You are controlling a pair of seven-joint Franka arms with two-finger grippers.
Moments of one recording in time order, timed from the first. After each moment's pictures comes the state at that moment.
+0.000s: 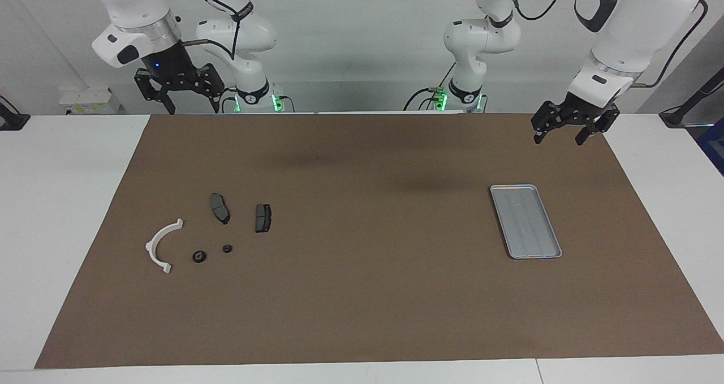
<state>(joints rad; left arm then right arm) -0.07 0.02 0.00 -1.57 -0.02 1.61 0.04 0.06 -0.14 -0.01 -1.68 0.03 1.53 0.02</state>
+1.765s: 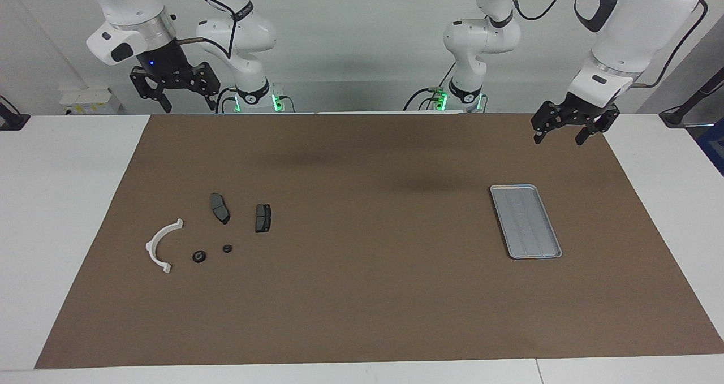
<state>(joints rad) -0.07 0.02 0.00 -1.57 -0.02 1.61 0.04 0.06 -0.15 -0.03 -1.68 0.03 1.53 0.02</state>
